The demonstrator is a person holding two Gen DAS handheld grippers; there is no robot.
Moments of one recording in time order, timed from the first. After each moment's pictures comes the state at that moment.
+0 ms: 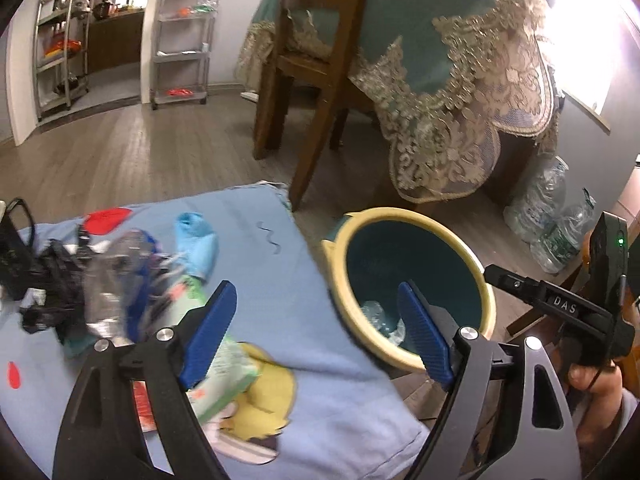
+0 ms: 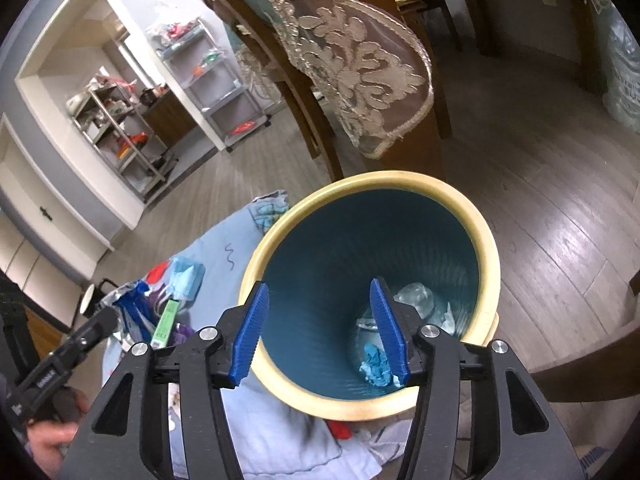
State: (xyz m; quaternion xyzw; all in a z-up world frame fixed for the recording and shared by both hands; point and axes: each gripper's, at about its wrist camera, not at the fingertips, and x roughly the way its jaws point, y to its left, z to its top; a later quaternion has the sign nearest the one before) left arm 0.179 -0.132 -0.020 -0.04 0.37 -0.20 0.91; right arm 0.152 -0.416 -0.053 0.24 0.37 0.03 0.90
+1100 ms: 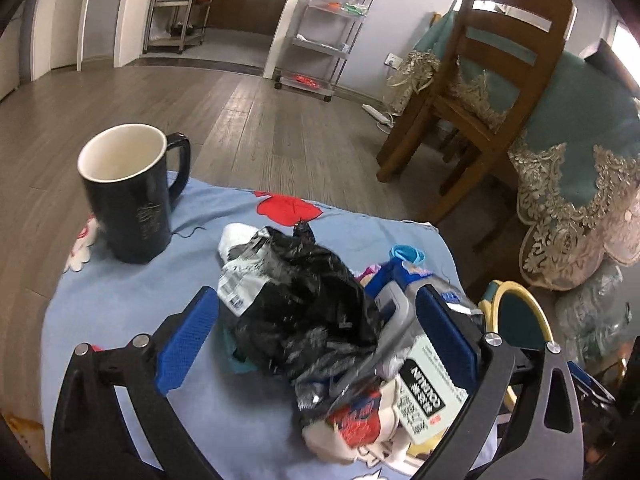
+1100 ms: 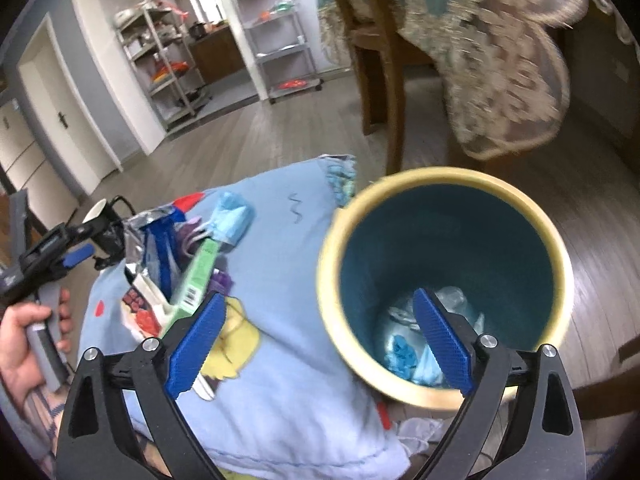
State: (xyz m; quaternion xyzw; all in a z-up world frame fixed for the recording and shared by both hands) left arm 0.227 0.068 -0.042 -0.16 0.39 -0.03 0.91; right arm 0.173 -0.303 -0.039 0.11 0.40 0.10 0.90
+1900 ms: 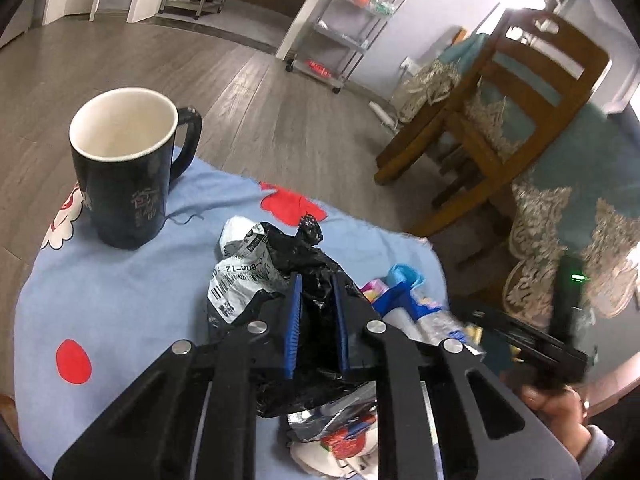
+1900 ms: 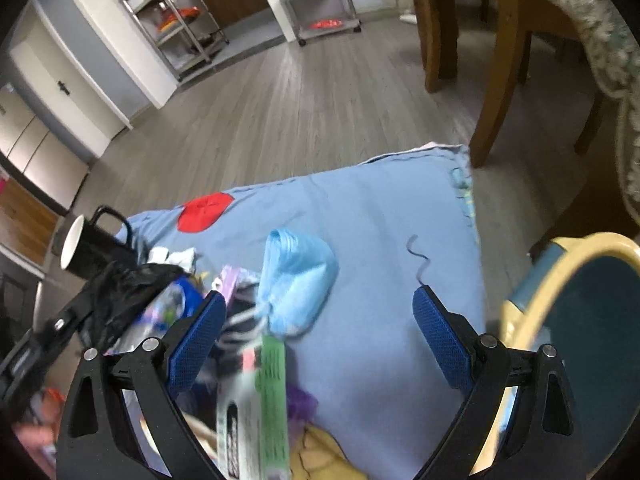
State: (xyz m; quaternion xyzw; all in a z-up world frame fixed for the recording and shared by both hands) left arm 0.243 0.098 -0.050 -0.25 0.40 -0.04 0.88; right arm 0.346 -0.188 -0.073 0.11 0.51 0.15 0.84
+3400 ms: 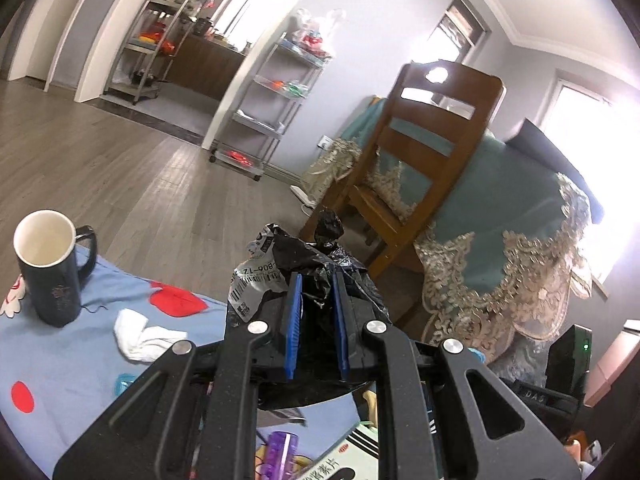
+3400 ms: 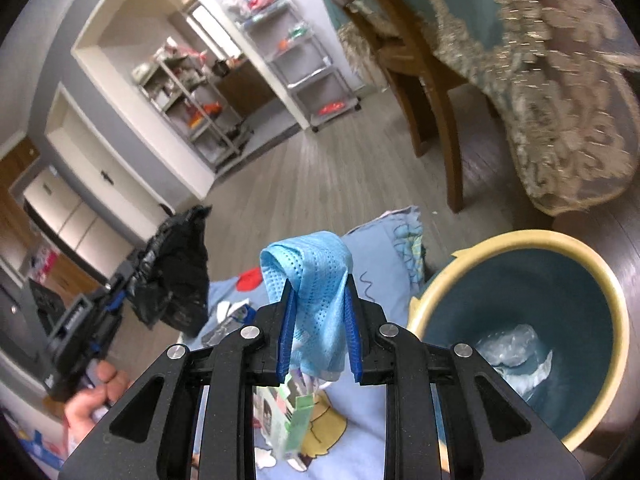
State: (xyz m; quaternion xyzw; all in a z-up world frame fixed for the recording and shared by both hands) left arm 0.221 0.020 0.039 -0.24 0.22 -0.13 0.94; right arm 0.248 -0.327 0.011 0.24 0.37 0.17 0.88
